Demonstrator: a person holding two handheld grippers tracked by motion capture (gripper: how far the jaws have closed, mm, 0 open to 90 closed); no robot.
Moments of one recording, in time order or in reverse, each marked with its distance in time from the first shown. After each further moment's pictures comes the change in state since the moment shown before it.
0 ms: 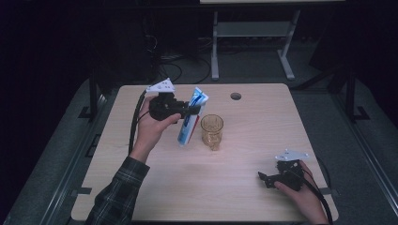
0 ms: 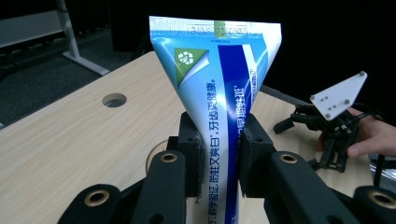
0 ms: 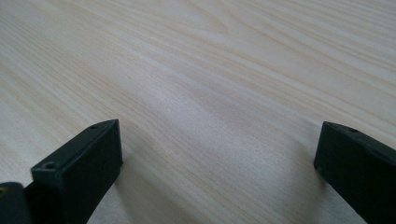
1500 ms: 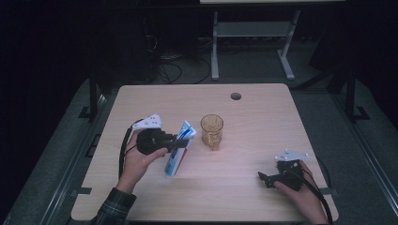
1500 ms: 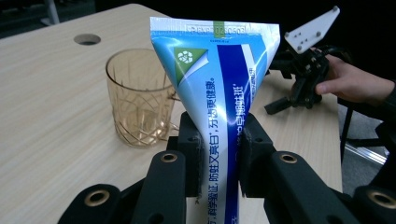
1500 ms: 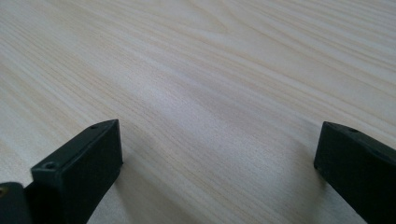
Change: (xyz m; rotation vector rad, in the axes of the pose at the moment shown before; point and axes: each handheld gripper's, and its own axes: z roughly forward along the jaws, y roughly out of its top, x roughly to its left) left arm -0.028 -0.083 -0.030 0.053 -0.042 -0.054; right arm 0.000 0.000 0.000 0.000 0.000 -0.001
